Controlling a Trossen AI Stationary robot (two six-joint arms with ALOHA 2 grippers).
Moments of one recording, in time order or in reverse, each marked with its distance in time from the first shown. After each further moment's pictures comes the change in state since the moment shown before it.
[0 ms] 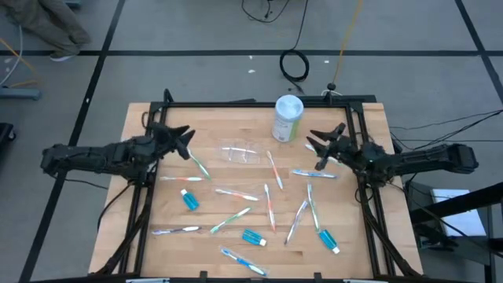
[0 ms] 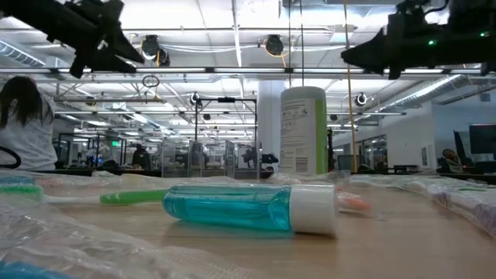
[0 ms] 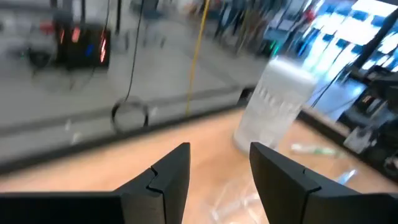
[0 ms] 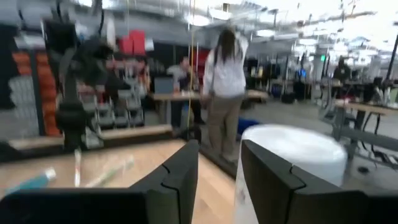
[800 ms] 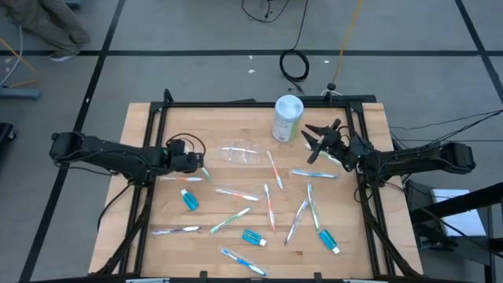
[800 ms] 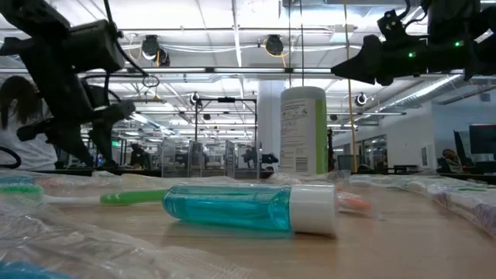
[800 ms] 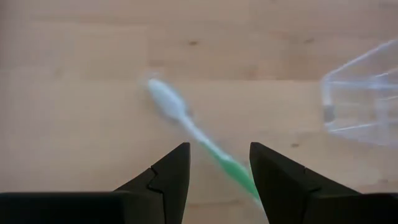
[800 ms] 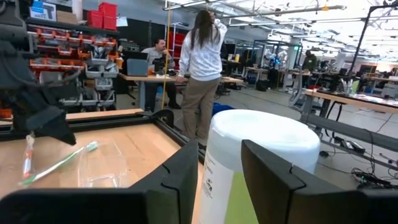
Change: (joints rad) left arm 0.011 0.515 -0.050 -0.353 0.188 -0.891; right arm -0.109 0.155 0.032 0.058 0.000 -0.027
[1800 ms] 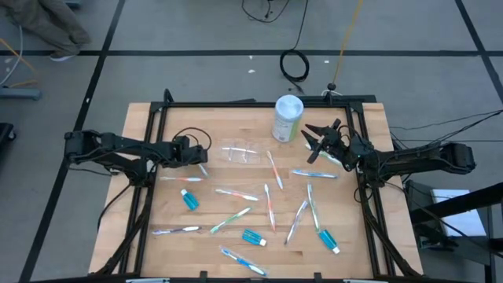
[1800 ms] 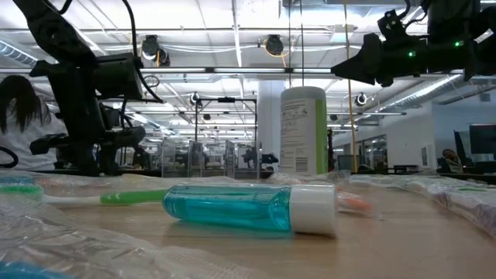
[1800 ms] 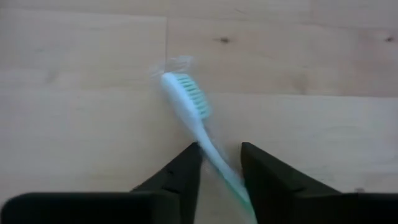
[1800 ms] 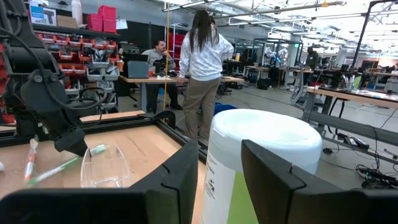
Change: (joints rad) left arm 0.191 0.227 -0.004 0.159 0.076 0.127; right arm 0.000 0.000 0.001 0.000 0.001 0.028
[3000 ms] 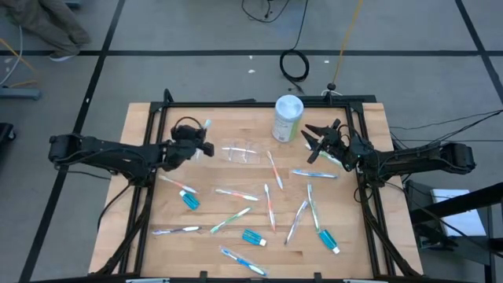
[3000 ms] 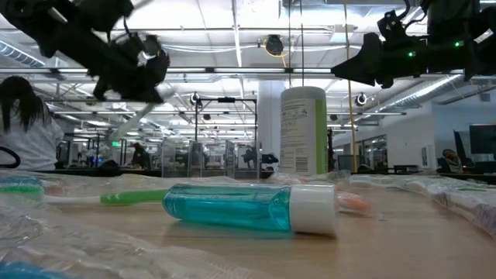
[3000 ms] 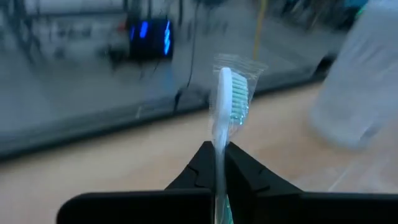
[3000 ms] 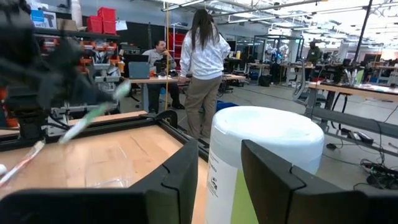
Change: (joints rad) left arm -0.134 -0.274 -0.003 0.639 -0.442 0.862; right arm 0.000 0.000 0.000 -0.008 0.000 0.033
